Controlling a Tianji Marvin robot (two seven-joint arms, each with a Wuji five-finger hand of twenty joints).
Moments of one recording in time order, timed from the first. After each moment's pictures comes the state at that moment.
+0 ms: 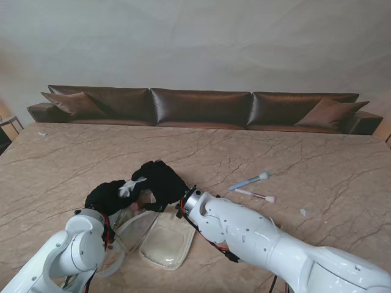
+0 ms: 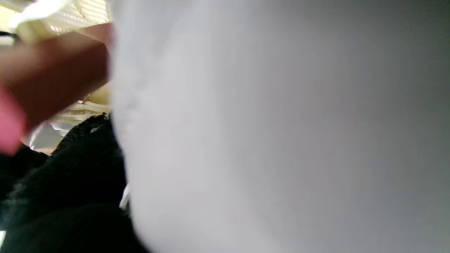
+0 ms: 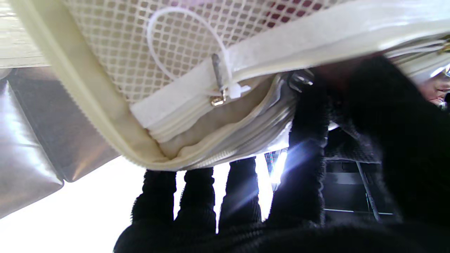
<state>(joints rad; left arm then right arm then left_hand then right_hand) 1.71 -1.11 -1.29 -1.78 0.74 0.37 0.01 -0.90 -1.42 0.33 -0.81 -0.75 -0.39 -0.71 0.71 -0.48 0.66 -0.17 0.67 0.04 1.05 0.56 1.25 -0.07 0.94 0.69 1.23 0.12 1.42 0.60 1.04 0.20 1.80 0.48 0.24 -0.90 1.24 -0.24 0.80 -0.41 0.76 0.40 0.47 -0.11 0.65 0.39 0.18 0.00 0.91 0.93 0.06 0.01 1.07 0.96</state>
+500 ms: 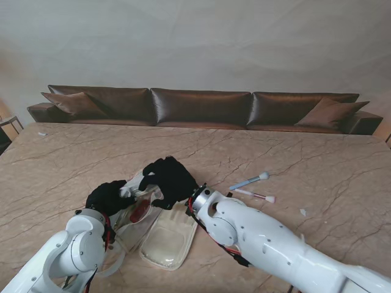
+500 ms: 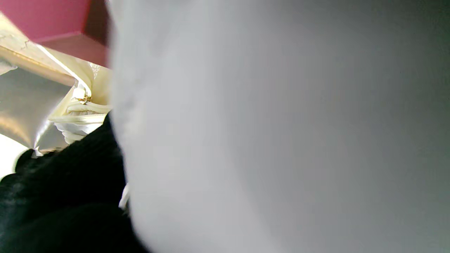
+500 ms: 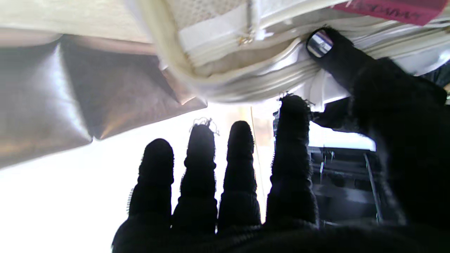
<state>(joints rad) 1.71 -1.10 -1.29 -1.79 0.75 0.37 0.01 -1.03 -1.25 0.49 -1.17 -0.89 -0.21 -0.55 0.71 -0.48 0.65 -0.18 0.67 0.04 1.05 0.56 1.25 -0.07 0.94 0.69 1.23 0.12 1.42 0.61 1.04 0.20 1.80 0.48 0.22 -0.90 1.24 -0.24 0.74 -0.26 0.68 0.39 0.55 -0.07 0.66 0.41 0.40 0.00 0.90 0.95 0.21 0.07 1.13 0.97</state>
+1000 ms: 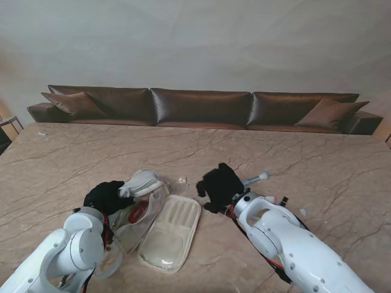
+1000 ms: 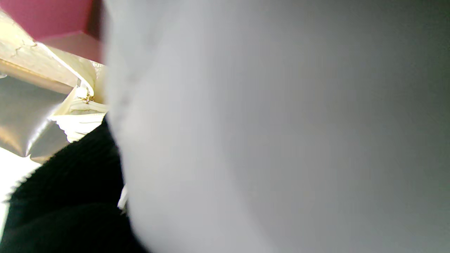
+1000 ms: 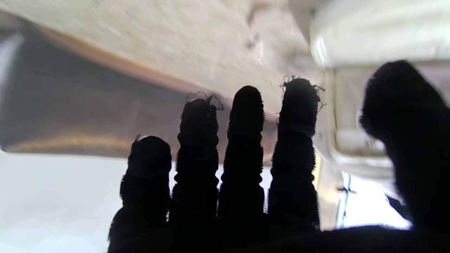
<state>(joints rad) 1.72 -1.09 -1.29 -1.85 0.79 0.44 -0.07 -1.39 -1.05 0.91 -1.58 -1.27 -0.02 -0.10 0.70 -0.49 0.66 -0.18 0.73 0.10 1.07 0.54 1.25 -0.07 0.94 0.69 1.23 0.13 1.42 0.61 1.04 0.21 1.80 0.48 0.18 -0.86 1.19 -0.24 0.92 -0.28 0.75 0.39 0.98 -0.09 0.72 0.58 0.82 0.04 0.94 1.08 0.50 0.14 1.31 1.03</state>
